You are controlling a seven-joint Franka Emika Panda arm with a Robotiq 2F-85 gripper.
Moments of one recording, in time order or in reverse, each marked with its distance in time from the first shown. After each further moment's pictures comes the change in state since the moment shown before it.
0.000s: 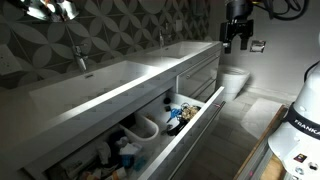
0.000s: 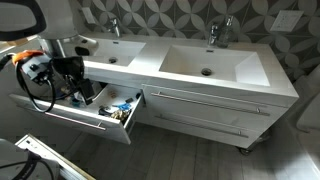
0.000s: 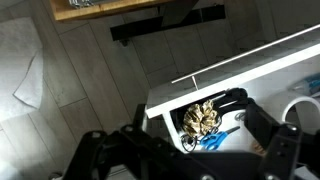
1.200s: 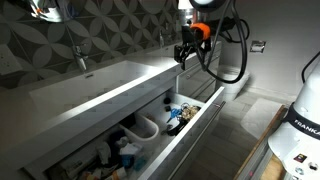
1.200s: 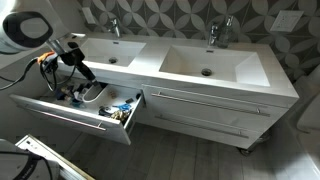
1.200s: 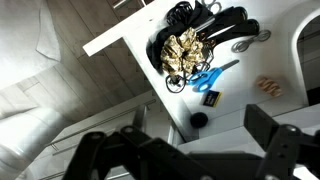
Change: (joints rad) arm 0.061 0.276 0.403 -0.002 -0.057 0.516 0.617
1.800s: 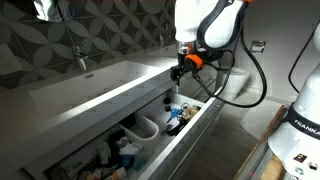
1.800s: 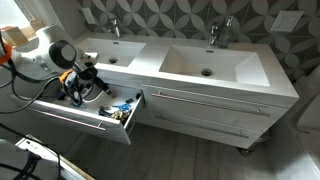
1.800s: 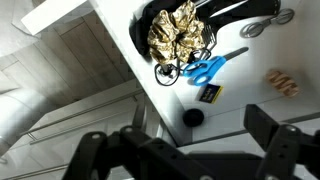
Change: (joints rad) arm -0.123 0.324 0.030 0.001 -0.449 0.387 0.317
